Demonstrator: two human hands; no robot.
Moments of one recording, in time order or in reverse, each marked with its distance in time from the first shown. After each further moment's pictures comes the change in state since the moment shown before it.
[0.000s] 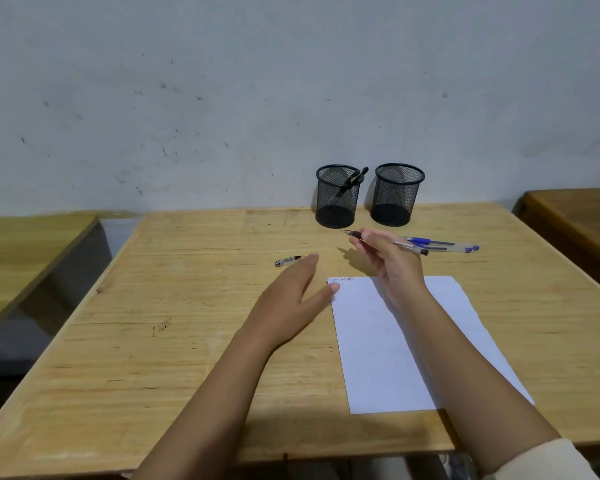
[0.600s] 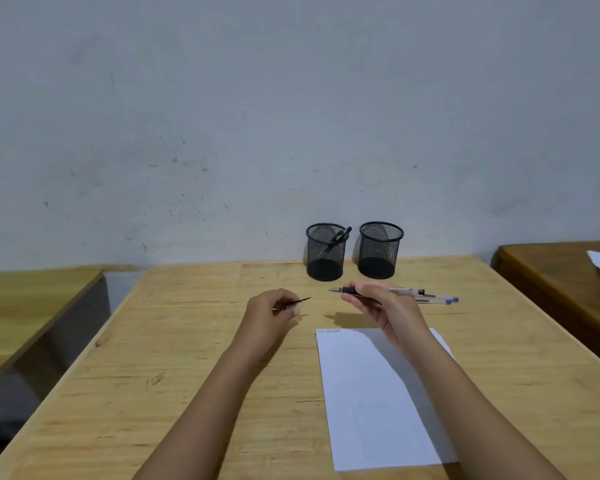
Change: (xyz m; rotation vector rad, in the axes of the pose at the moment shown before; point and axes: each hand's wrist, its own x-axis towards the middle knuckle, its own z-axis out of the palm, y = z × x) left_hand 0.039 -0.004 -0.022 -0.332 0.236 -0.078; right_hand -0.011 -0.039 -0.008 -0.074 -0.199 0.080
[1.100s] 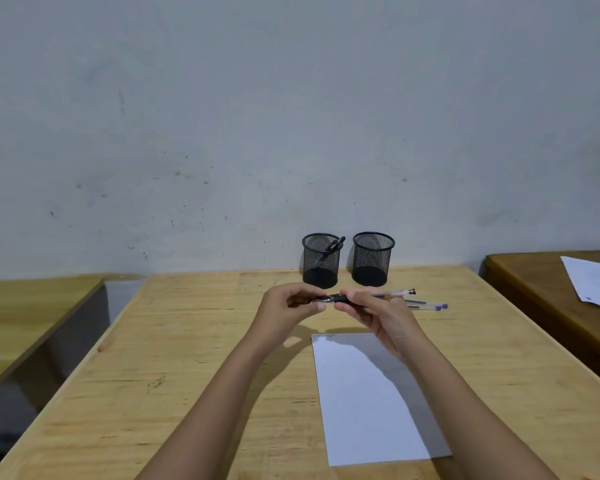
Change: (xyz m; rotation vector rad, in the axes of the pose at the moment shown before) left_hand -0.011 0.055 0.006 -0.252 -0.138 0.110; right_hand -0.019 -0.012 0.007 -0.011 -0.097 -0.012
